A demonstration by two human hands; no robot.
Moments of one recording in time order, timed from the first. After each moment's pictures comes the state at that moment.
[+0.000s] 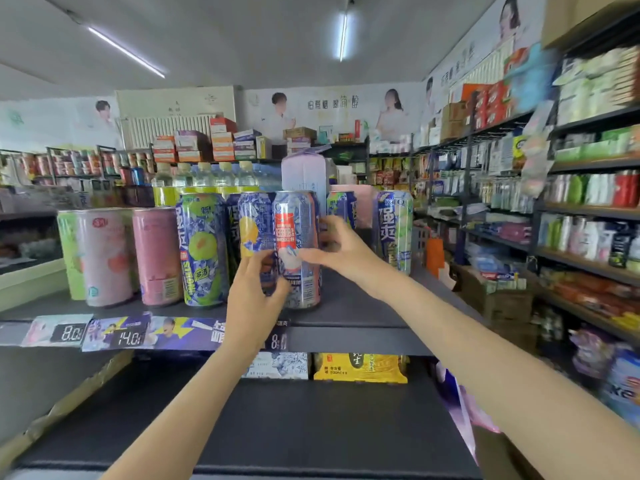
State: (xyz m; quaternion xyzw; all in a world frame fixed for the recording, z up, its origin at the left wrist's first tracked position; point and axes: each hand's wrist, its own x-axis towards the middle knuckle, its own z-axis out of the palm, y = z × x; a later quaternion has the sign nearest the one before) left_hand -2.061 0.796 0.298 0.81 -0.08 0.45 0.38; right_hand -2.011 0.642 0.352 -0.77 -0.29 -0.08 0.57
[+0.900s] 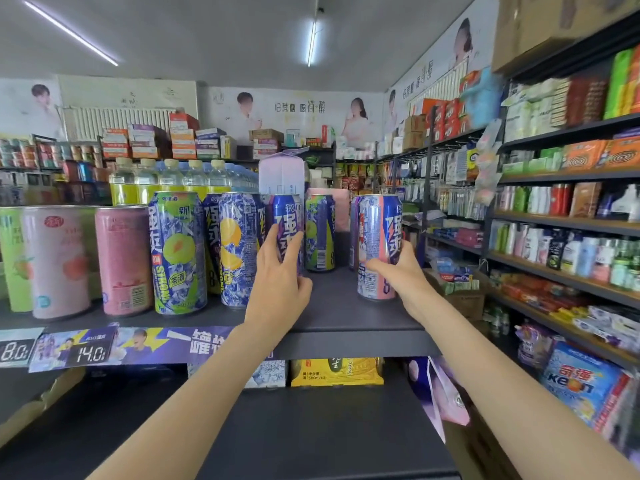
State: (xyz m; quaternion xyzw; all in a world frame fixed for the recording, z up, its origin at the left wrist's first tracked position) left_hand -2.035 0.765 0.313 0.85 -0.17 0.43 0.25; right_hand -2.008 0.572 0.328 -0.76 -0.04 -0.21 0.62
